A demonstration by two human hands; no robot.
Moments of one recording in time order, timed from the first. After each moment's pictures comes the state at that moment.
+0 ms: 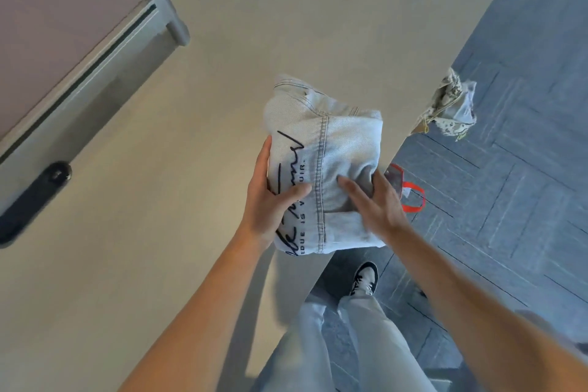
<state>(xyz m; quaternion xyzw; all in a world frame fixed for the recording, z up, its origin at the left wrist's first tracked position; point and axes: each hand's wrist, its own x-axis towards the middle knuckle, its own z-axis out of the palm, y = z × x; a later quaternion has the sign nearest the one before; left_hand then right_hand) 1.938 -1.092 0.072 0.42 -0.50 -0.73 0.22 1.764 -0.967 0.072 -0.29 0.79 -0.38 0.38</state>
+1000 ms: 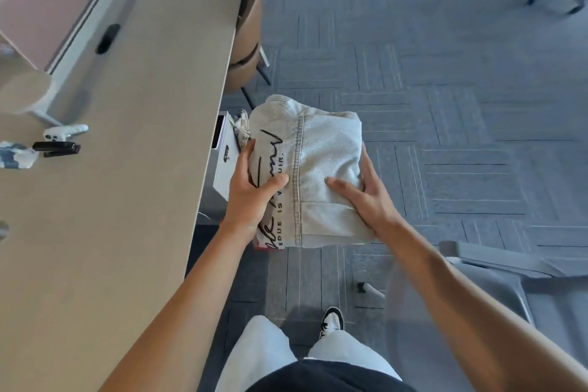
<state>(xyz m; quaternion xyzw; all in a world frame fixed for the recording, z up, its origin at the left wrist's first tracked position) 1.601 -0.808 0.247 0.24 -0.68 -0.69 0.12 1.512 -0.593 0.234 -0.09 0.68 -0.67 0.27</state>
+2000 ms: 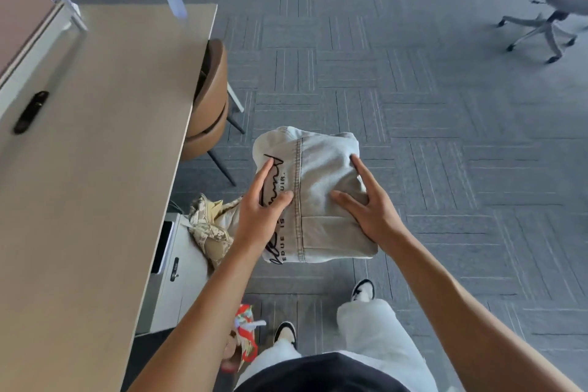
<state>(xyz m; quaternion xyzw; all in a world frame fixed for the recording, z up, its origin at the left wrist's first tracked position) 1.198 -0.867 0.221 0.22 -0.74 -0.63 0.09 1.109 -0.650 0.231 -0.10 0.78 -0.58 0.21</state>
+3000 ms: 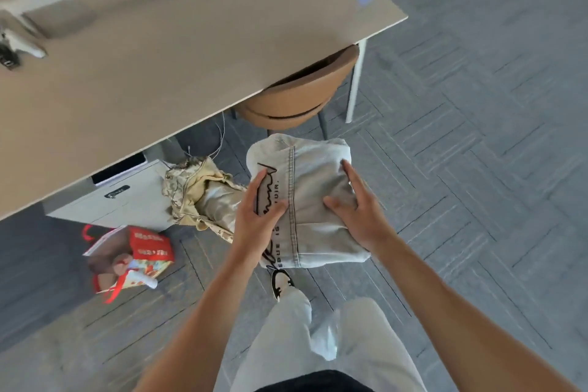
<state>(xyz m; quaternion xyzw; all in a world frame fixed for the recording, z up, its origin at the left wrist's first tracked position) 0.867 -0.856 0.146 0.57 -0.44 -0.58 0.37 0.647 -0.824 0.166 -0.45 0.69 -0.33 0.46</state>
